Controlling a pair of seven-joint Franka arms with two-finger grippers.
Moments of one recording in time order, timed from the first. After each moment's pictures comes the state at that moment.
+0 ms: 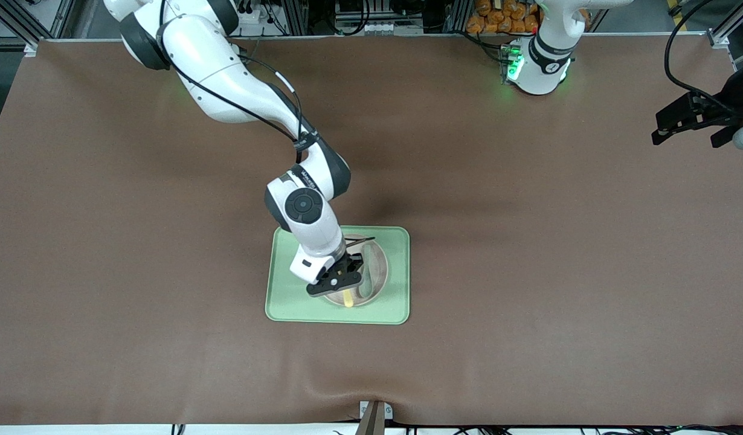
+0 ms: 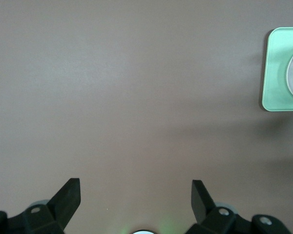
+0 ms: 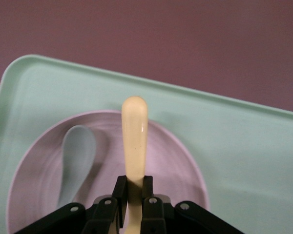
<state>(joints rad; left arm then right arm) -0.03 0.01 -0.03 -1.43 -0.02 1.43 -0.01 0.54 0.88 0.03 -1.29 -0.06 2.38 0.40</state>
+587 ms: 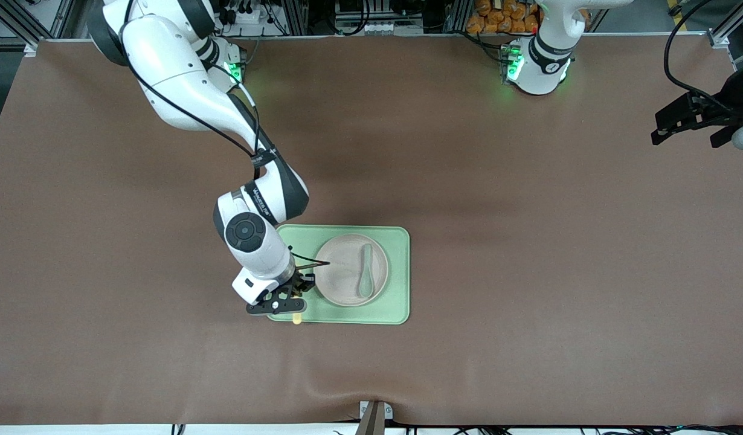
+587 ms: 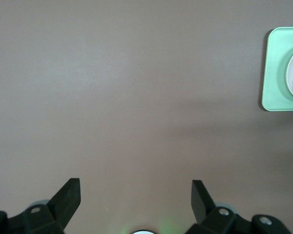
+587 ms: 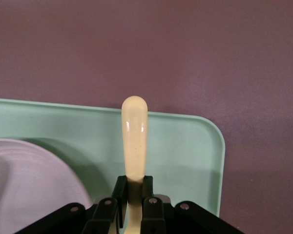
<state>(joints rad) -0.03 0.01 -0.03 -1.43 -0.02 1.43 -0.01 0.41 0.84 0.03 -1.35 -0.06 2.34 0.41</state>
